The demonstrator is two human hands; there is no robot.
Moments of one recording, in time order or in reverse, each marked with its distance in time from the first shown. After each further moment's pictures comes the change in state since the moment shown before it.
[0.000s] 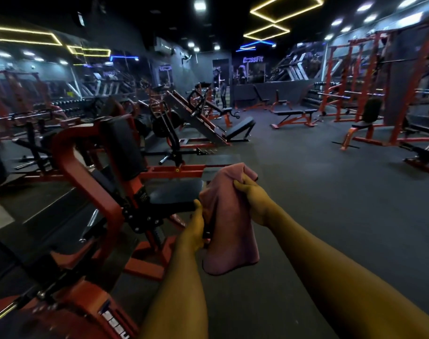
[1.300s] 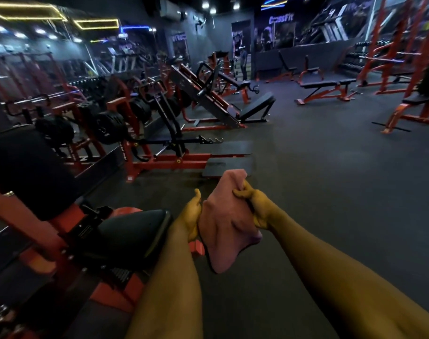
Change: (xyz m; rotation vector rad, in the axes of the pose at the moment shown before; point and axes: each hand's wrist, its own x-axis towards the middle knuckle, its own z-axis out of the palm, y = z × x) left_hand 0.387 0.114 0.194 -0.121 -0.021 -0.109; right_hand 0.424 0.052 -0.288 0.286 -0.172 0.269
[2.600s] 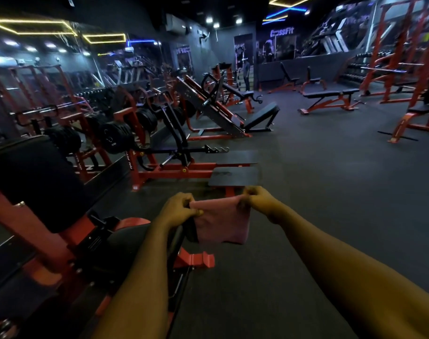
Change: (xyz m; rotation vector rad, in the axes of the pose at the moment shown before) left_hand 0.023 0.072 -0.106 1.137 0.234 0.511; right_hand 0.049 -0.023 0.026 -0.844 0.128 -0.125
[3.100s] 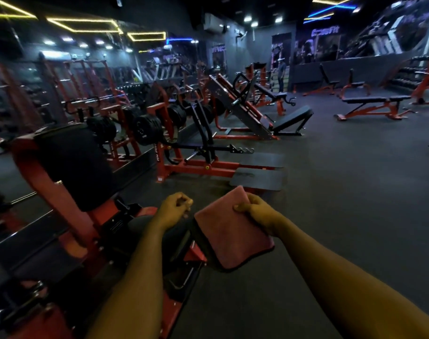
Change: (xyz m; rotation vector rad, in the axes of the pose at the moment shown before) left_hand -0.034 -0.022 -0.016 -0.260 0.170 -0.184; right_hand 0.003 0.002 0.037 0.281 -0.240 0.074
